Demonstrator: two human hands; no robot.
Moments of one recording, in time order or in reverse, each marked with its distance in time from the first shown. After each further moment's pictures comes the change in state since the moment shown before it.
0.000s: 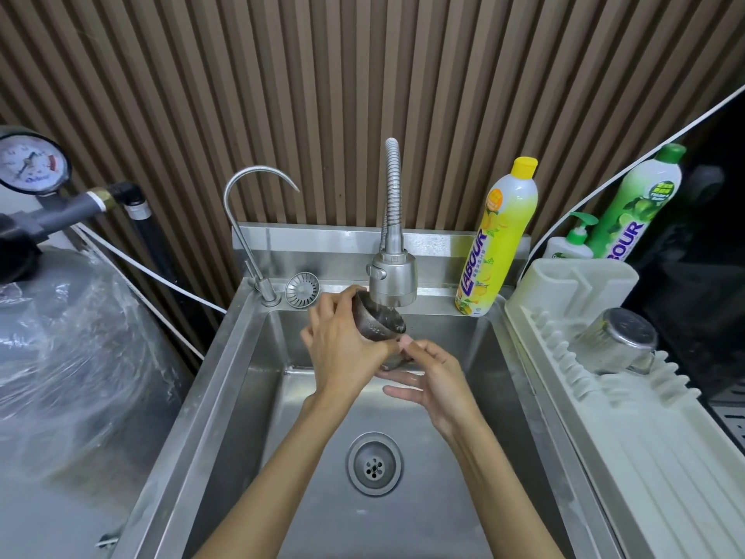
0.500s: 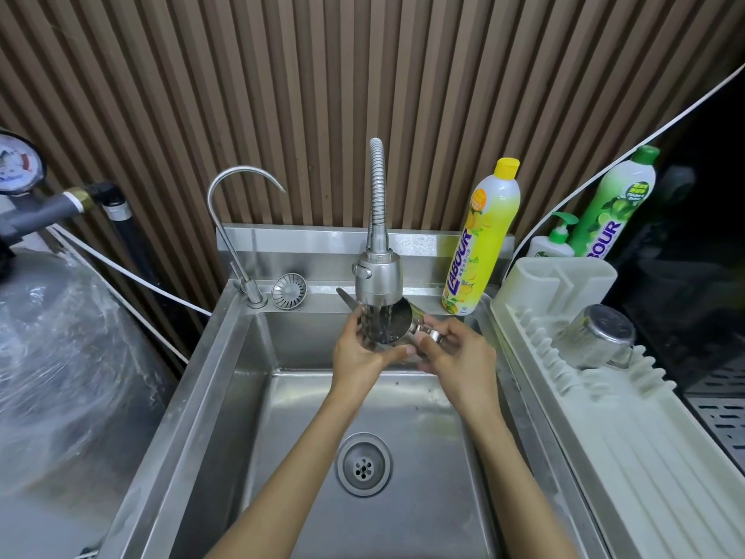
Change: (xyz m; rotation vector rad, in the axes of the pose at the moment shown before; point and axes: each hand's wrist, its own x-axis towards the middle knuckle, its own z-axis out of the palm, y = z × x) left_hand -0.006 -0.013 0.041 -0.732 -0.266 -0.245; right_hand -0.011 -0.022 -0.018 -0.670 0.366 -0.440
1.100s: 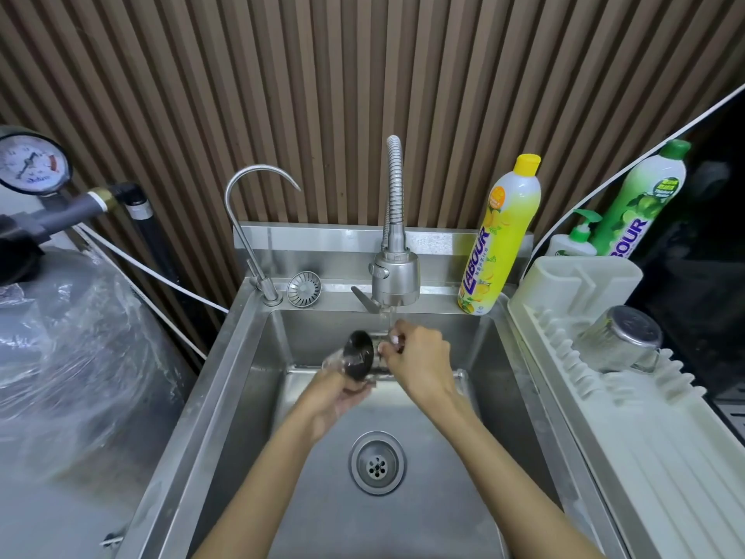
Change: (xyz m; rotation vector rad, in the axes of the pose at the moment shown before) left_hand -0.001 -0.027 -0.055 -0.252 -0.054 -0.473; right_hand 0.008 -0.018 0.049 -0.567 -0.237 -0.088
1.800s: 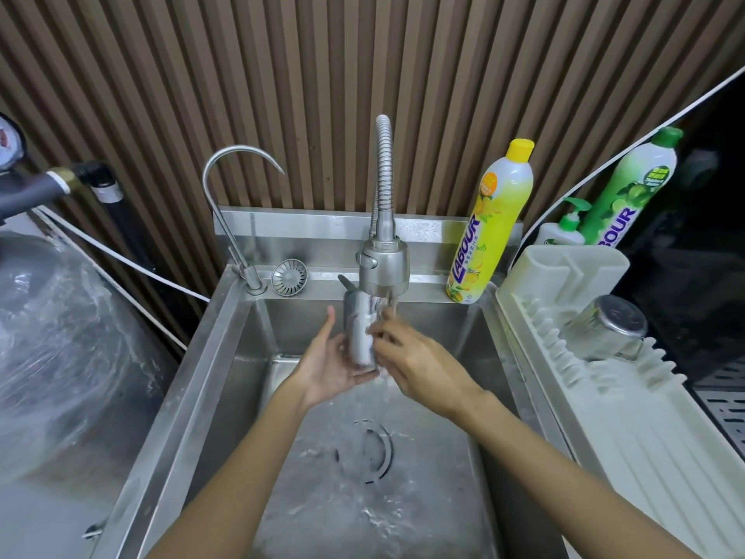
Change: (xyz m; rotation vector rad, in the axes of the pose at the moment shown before) left_hand 0.051 0.004 0.002 -0.249 -0.263 -0.122; right_hand 0.005 0.049 0.005 -0.242 0.015 -0.834
